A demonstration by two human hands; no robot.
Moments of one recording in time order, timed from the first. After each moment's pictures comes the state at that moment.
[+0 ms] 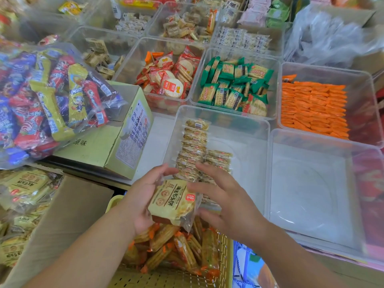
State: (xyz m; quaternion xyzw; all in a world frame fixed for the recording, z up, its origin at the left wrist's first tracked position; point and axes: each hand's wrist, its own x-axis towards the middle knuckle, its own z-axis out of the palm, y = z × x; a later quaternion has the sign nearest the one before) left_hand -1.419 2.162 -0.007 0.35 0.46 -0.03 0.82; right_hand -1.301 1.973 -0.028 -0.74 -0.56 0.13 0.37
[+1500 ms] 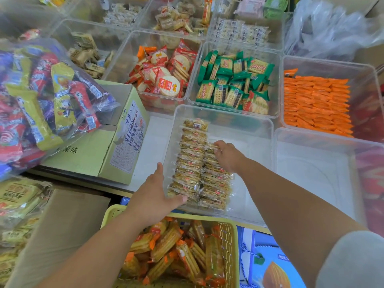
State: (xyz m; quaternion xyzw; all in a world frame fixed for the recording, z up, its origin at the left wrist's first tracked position) left_hand -1.407 2.191 -0.067 0.82 0.37 -0.22 0.38; right_hand -1.167 2.057 -0.134 -0.89 -0.24 0.37 0.15
